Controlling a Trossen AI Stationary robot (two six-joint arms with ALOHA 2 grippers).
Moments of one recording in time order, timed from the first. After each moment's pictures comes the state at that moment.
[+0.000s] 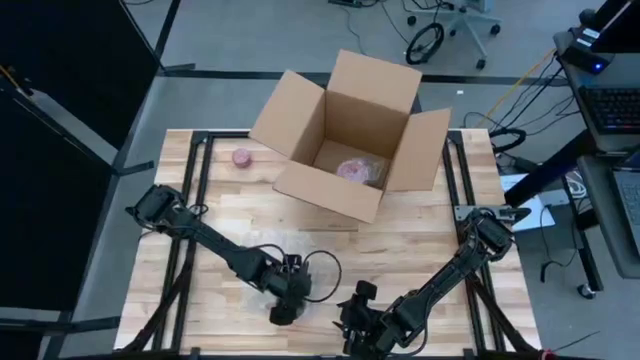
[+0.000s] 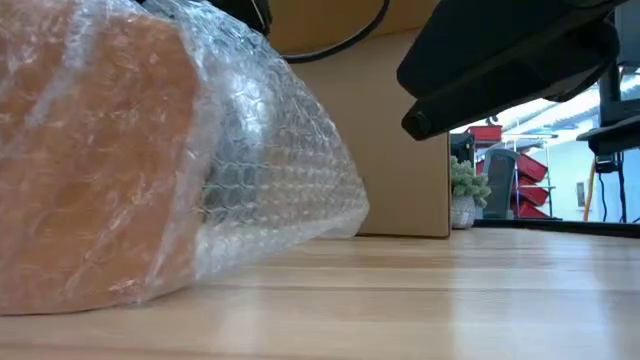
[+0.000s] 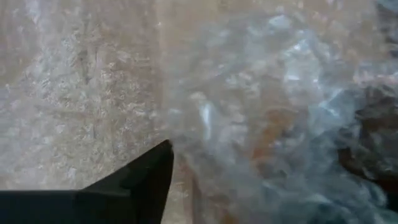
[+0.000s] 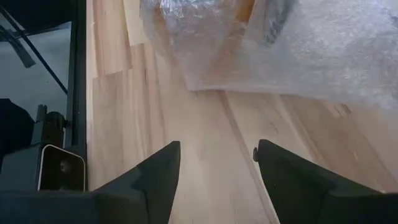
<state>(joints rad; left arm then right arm) -0.51 1.81 1.12 -0.38 -0.06 -0.36 0.75 2.06 1.42 -0.34 0.65 0.87</state>
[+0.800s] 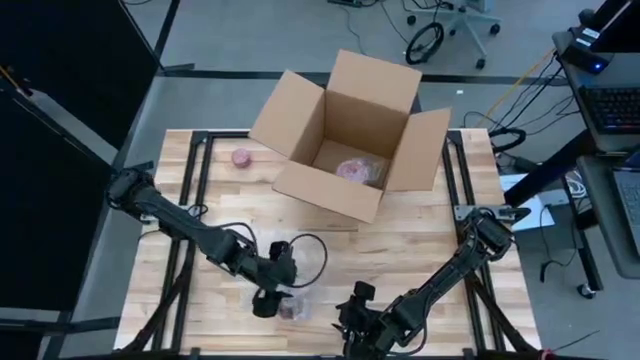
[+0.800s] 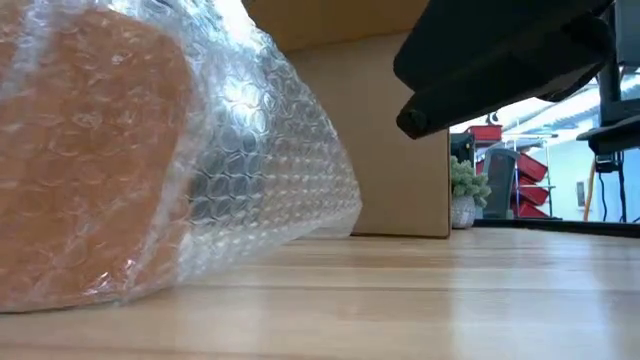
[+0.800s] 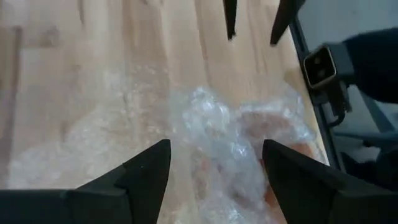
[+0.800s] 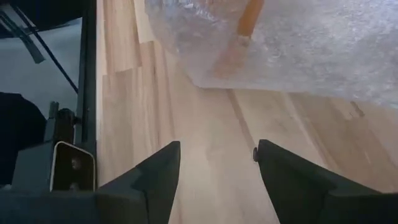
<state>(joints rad) -0.51 1.52 1.12 -0.48 -0.12 -0.35 0.73 2.06 1.42 -0.32 0.62 0.84</state>
